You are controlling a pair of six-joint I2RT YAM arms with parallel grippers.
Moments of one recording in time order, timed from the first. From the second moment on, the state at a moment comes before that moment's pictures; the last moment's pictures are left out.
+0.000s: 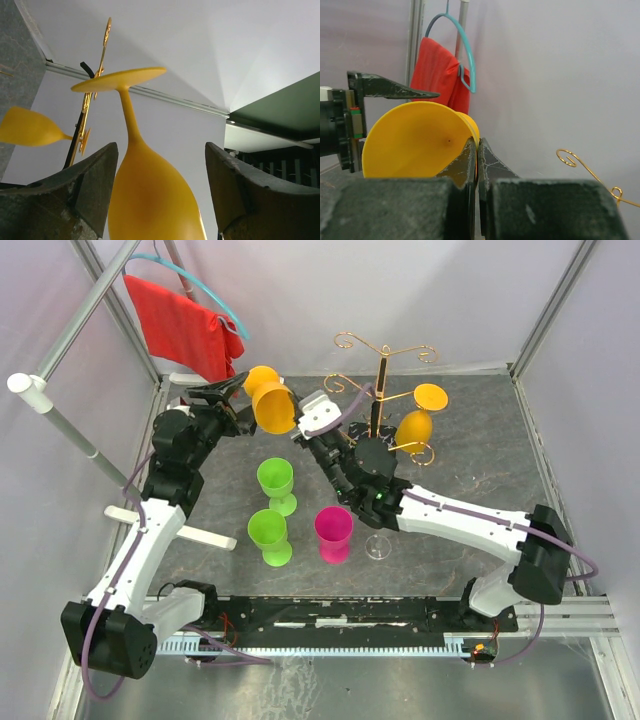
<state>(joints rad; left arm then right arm) -0.18 1.05 0.93 0.12 0.22 -1.89 1.09 1.51 1.26 0.70 0.47 -0.47</state>
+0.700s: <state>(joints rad) -0.18 1.03 0.88 0.17 0.22 -1.91 1.17 1.56 1.28 0.78 0.46 -0.53</state>
